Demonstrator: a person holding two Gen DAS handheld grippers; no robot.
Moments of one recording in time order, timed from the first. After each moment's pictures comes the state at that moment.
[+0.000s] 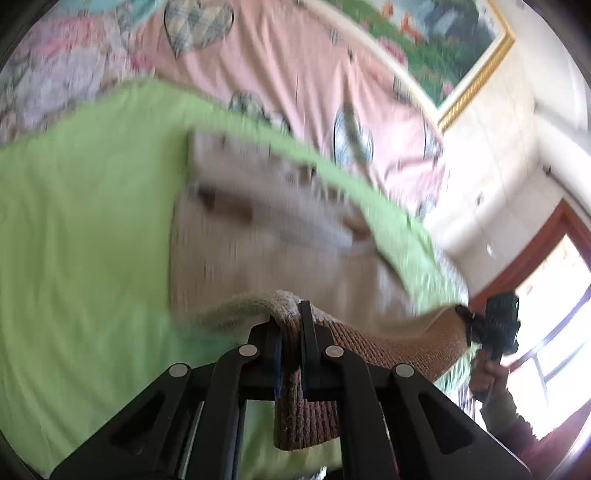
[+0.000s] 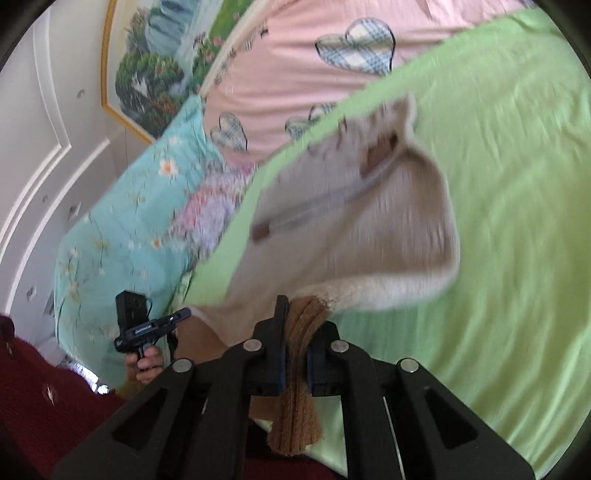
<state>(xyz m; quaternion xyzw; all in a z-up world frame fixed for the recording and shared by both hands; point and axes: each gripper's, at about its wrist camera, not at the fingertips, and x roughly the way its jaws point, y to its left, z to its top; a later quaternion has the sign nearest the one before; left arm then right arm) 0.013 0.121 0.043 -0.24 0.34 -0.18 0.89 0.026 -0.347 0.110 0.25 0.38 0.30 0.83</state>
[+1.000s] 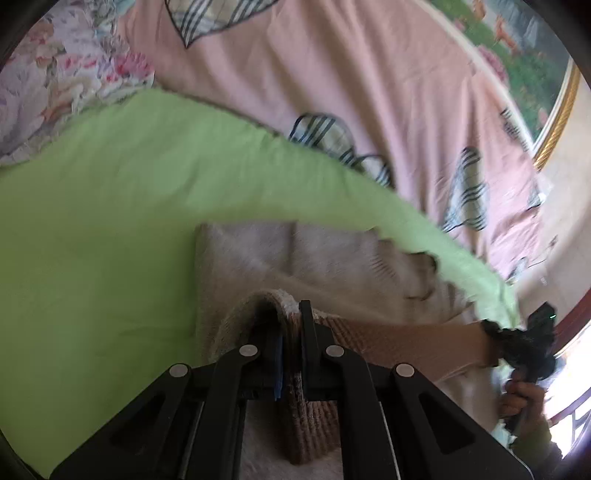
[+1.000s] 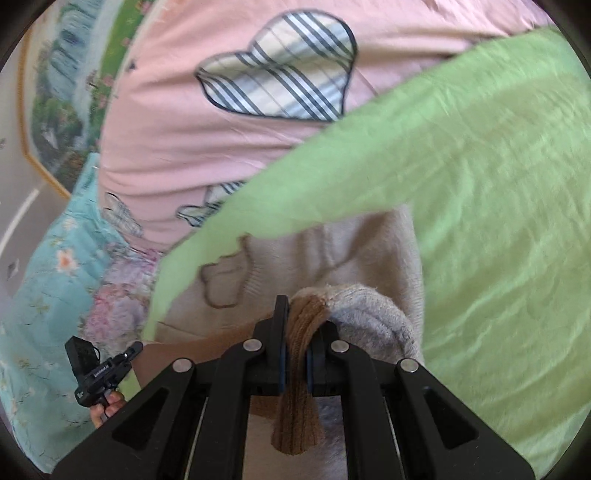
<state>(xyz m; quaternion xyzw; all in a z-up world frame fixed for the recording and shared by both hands) 0.332 0.146 -0.010 -0.22 0.37 -0.06 0.90 0.340 -0.328 0.056 0.25 0.42 0.17 0.85</state>
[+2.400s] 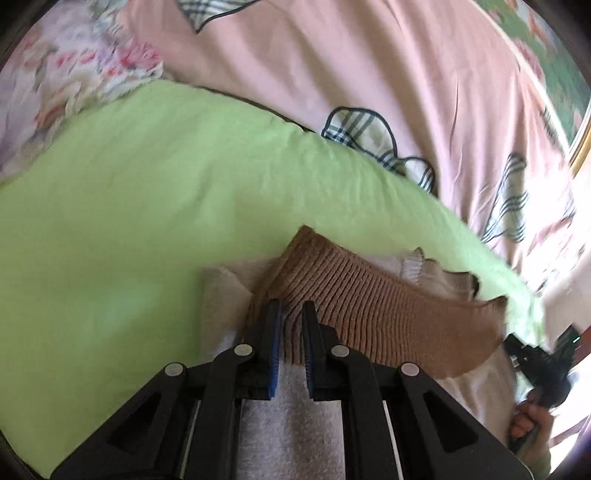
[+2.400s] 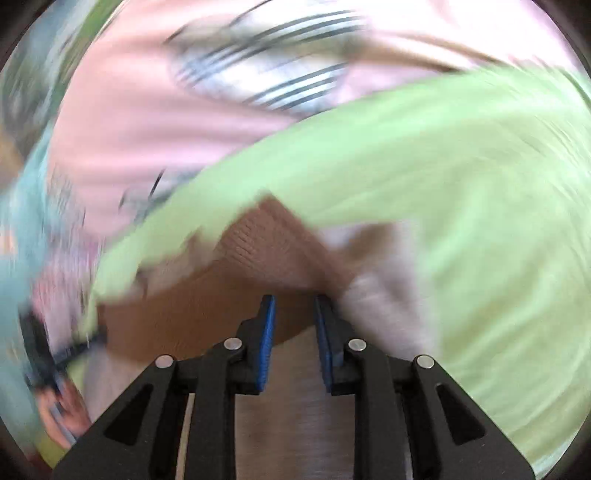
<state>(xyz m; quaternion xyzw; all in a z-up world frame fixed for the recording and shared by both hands) 0.388 0.158 -0.008 -0.22 0.39 -0.03 0.89 0.356 -0.328 0.049 0.21 0.40 0.06 0.89</state>
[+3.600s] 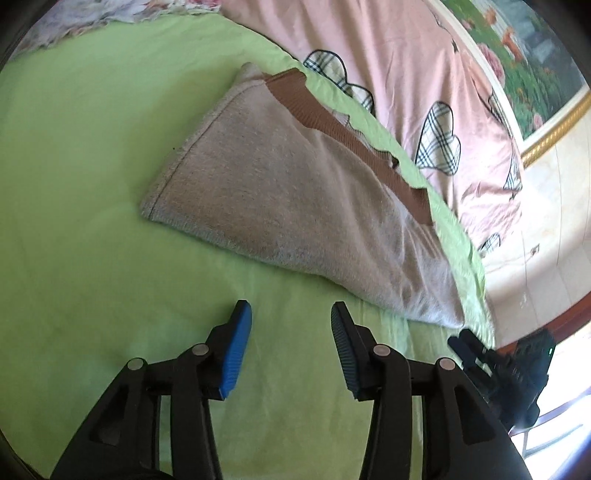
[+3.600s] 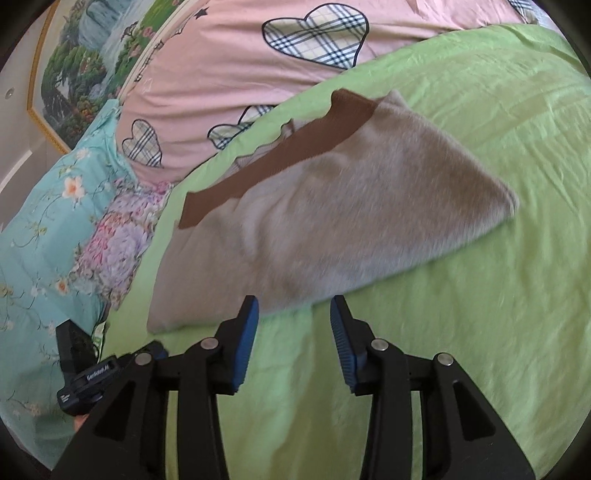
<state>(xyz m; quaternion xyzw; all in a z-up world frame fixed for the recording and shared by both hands) 0.124 0.111 -0.044 -0.32 0.42 -0.08 0.85 0.124 -0.254 0.056 0.21 0.43 0.15 0.87</state>
